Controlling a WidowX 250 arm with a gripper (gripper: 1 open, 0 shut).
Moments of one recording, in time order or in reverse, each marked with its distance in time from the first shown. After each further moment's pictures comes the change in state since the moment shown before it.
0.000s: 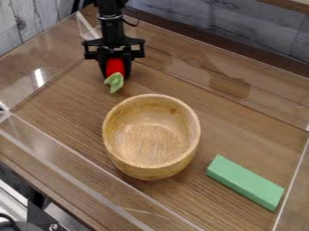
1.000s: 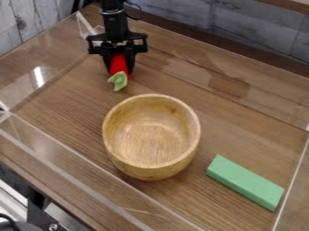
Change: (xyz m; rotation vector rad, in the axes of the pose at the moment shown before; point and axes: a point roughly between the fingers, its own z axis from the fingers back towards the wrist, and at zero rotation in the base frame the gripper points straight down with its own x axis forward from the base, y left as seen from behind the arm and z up) arm 0.010 -0.006 0.002 -0.030 -0.028 -0.054
